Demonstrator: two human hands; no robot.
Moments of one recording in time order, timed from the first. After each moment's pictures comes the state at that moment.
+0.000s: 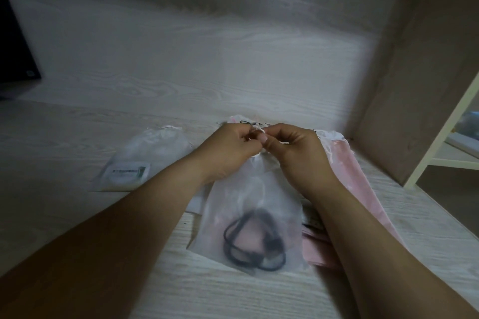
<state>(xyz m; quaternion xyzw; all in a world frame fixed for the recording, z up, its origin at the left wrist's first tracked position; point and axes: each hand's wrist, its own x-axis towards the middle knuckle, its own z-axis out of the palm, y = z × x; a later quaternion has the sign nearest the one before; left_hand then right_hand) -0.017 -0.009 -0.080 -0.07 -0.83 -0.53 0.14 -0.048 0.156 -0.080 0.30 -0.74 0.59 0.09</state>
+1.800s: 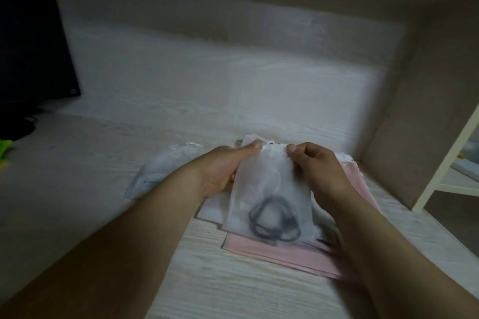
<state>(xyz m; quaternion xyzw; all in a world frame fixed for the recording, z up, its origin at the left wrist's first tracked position) 0.010 -0.039 -0.067 0.03 -0.68 -0.73 -0.03 -0.053 0.157 -0.066 0.15 -0.76 0.63 0.06</state>
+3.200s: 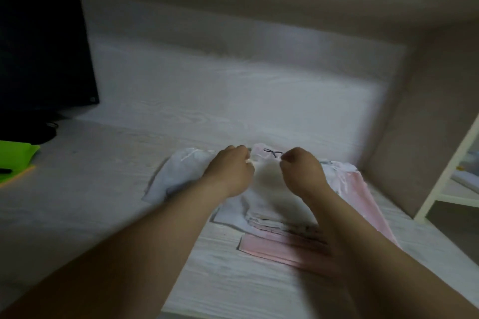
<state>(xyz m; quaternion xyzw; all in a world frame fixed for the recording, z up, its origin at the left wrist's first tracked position) 0.016 -0.054 -0.065 0.07 -0.95 -0.27 0.17 -0.059 0.111 -0.061 0.12 -0.93 0.31 0.13</state>
